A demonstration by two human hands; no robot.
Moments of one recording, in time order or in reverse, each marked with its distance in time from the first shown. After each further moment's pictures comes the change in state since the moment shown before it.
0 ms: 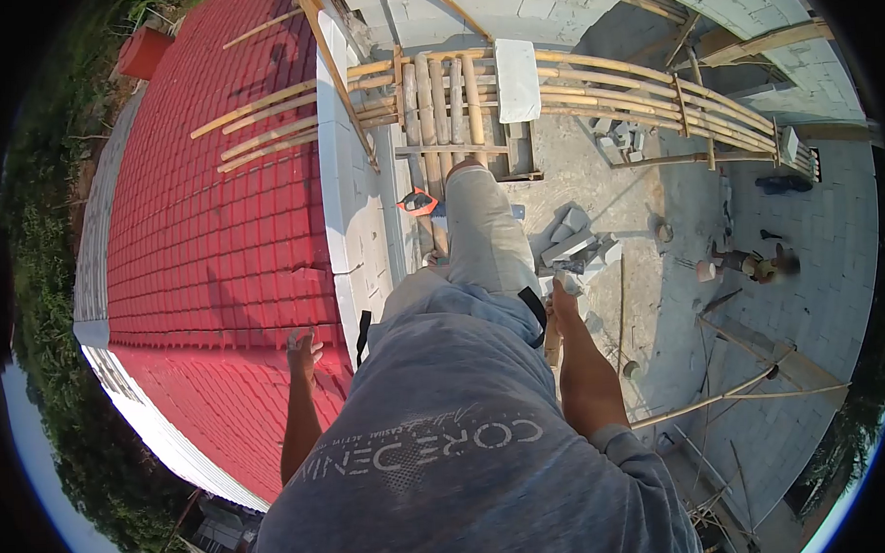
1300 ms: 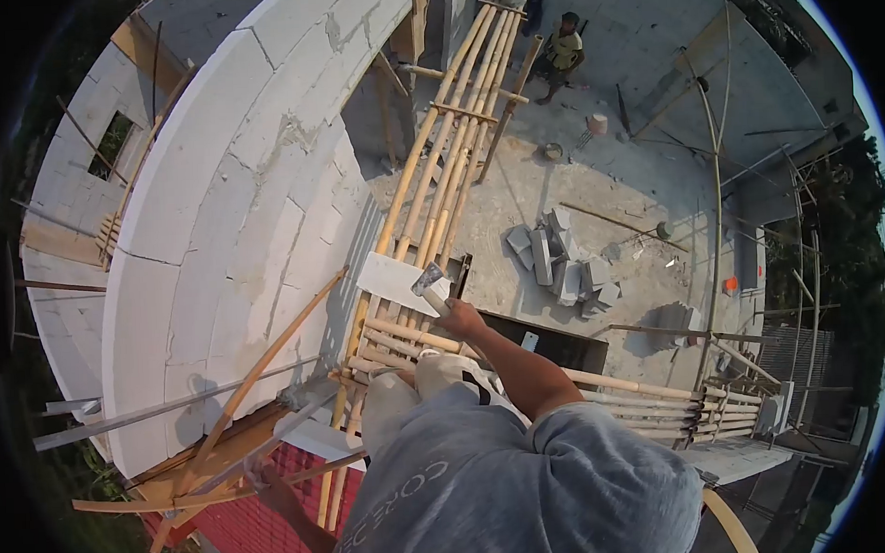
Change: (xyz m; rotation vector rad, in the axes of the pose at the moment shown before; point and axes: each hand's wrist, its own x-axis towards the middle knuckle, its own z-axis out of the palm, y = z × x) left_hand 0.233 0.732 0.411 0.569 -0.422 1.043; right_hand 0.048 -0.495 0.151 0.058 0.164 -0.394
